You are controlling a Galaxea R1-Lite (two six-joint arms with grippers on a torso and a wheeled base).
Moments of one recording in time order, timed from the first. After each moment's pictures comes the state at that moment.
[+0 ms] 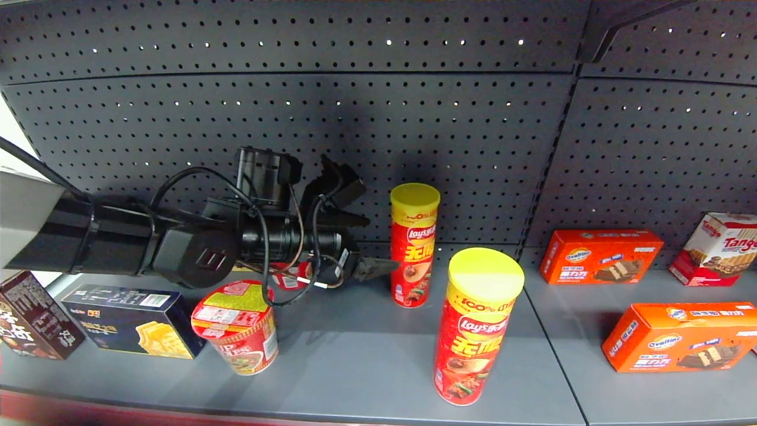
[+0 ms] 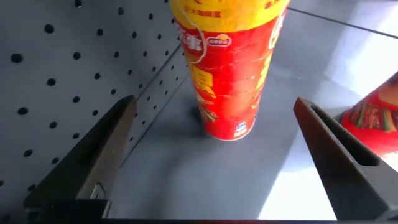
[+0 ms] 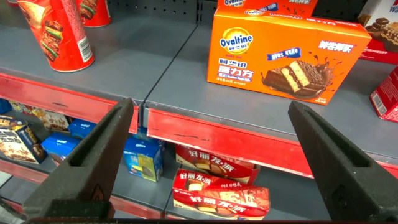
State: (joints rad) left arm -0.41 1.96 -1.23 -0.29 -0.52 0.38; right arm 0.31 0.00 -0.06 0.08 -0.09 -0.06
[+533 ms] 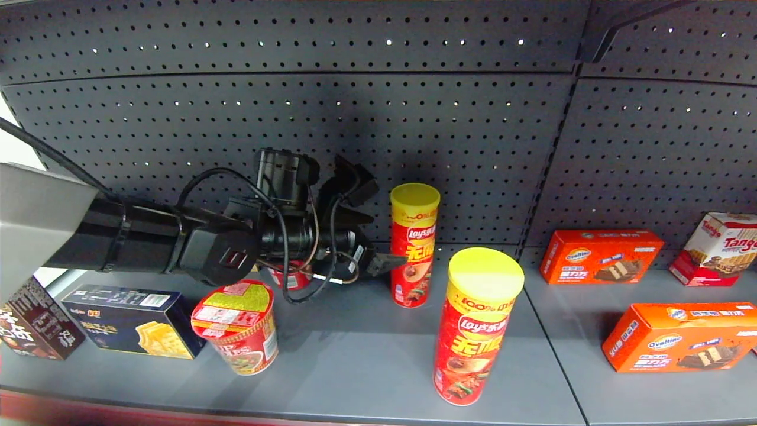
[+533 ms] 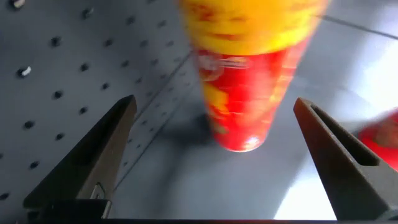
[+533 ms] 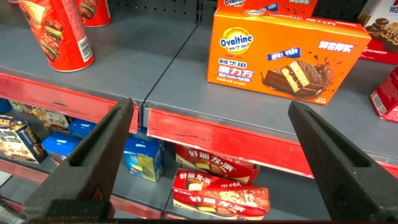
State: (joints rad) left arm -0.45 2.01 -1.28 -0.29 -0.40 0.34; right arm 0.31 0.00 -0.07 0.09 -0.09 -0.06
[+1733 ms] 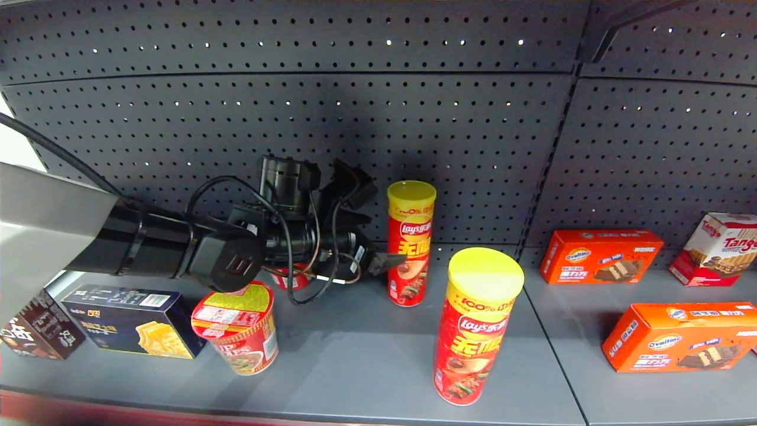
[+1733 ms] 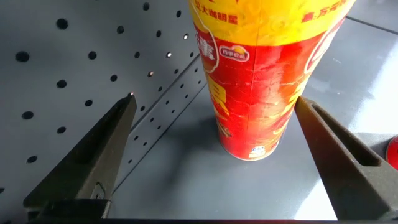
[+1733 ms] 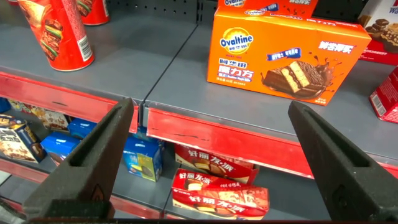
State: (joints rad) left arm -0.44 2.03 -1.26 -0.36 -0.38 0.32; right arm 0.31 0.00 -0.07 0.09 -0.09 -0.07
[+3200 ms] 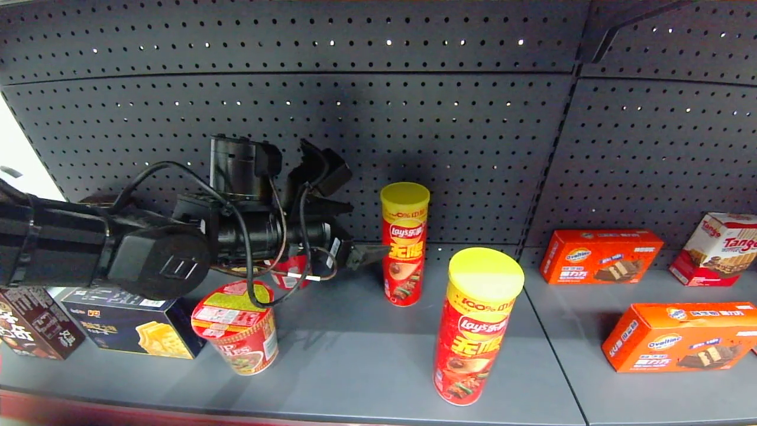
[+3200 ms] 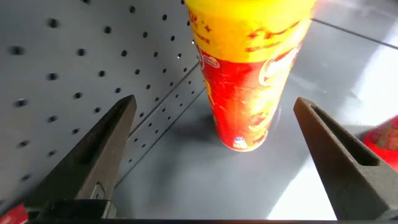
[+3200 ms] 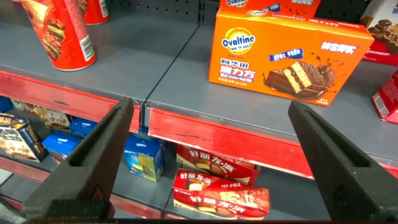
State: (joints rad) left arm -0.42 1.86 -1.14 -0.36 -0.38 0.32; right arm 0.31 0.00 -0.07 0.08 -0.08 -0.07
